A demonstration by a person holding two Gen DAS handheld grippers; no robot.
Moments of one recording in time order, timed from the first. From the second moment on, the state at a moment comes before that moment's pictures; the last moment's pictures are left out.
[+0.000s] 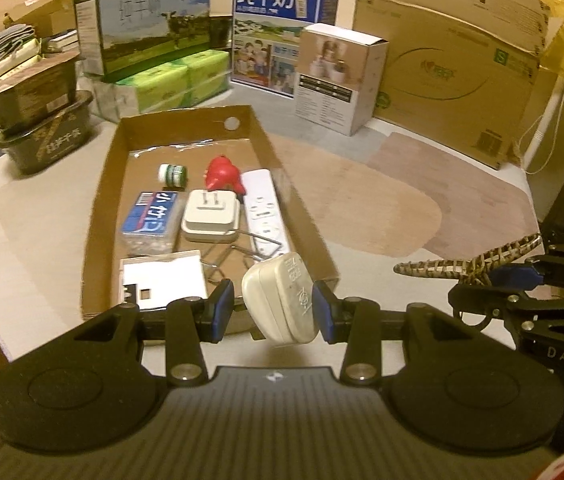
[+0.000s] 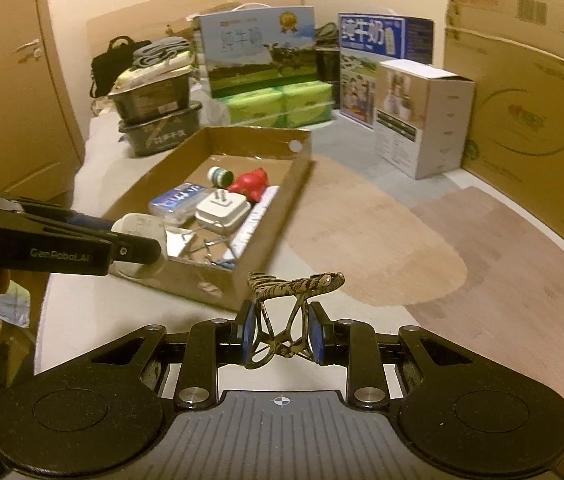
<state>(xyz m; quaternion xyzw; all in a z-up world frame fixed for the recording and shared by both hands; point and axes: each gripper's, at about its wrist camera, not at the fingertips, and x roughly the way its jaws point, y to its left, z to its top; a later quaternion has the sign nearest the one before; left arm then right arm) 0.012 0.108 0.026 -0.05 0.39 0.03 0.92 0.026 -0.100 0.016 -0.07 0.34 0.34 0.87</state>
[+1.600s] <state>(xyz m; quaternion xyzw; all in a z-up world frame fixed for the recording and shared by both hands) 0.062 0.193 0.046 0.02 0.39 0.07 0.92 0.090 0.025 0.027 -0.10 0.31 0.39 0.86</state>
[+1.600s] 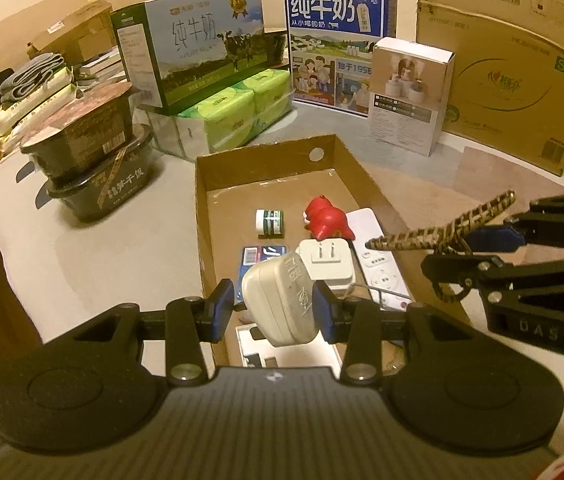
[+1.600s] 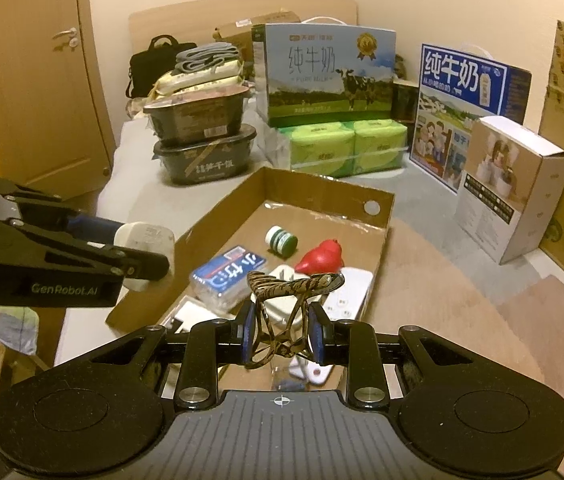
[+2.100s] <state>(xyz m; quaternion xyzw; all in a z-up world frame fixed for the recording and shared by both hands) 0.120 0.217 0.042 0.04 0.40 0.05 0.92 0.153 0.054 0.023 -0.10 0.31 0.38 0.86</state>
